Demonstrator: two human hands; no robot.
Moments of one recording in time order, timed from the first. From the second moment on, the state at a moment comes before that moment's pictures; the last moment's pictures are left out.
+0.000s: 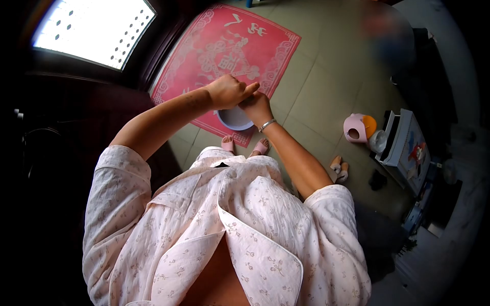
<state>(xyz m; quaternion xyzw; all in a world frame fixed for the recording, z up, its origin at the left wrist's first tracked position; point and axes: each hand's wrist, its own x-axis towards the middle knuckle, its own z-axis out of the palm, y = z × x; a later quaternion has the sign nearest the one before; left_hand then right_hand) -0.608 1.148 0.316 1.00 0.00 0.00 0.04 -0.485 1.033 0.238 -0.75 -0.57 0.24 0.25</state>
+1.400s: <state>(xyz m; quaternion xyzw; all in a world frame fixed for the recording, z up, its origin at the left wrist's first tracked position) -0.664 1.098 0.235 0.71 0.36 0.18 0.58 -0.521 1.002 0.259 -0.70 -0.29 0.44 0.49</state>
